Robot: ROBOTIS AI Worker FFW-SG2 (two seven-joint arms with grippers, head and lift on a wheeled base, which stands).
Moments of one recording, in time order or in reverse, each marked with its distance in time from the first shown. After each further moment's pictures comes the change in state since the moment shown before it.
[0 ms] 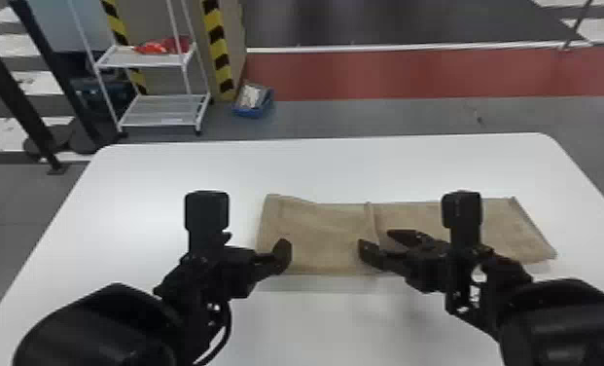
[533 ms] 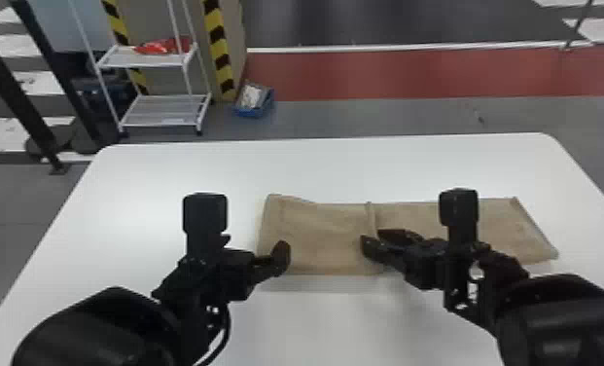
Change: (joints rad) left arm 0.014 0.000 0.009 -0.009 0.000 0.000 -0.002; right arm -0.023 0.002 0.010 0.025 0.000 0.003 0.002
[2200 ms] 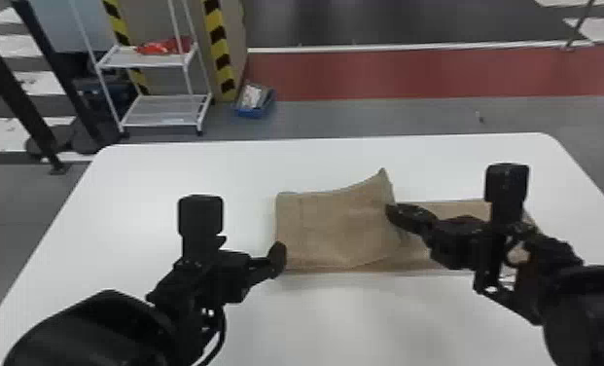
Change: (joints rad) left arm 0.018 0.008 0.010 -0.019 -0.003 0.000 0.003; right arm 0.034 -0.013 -0.127 -0.184 -0.091 0.076 0.039
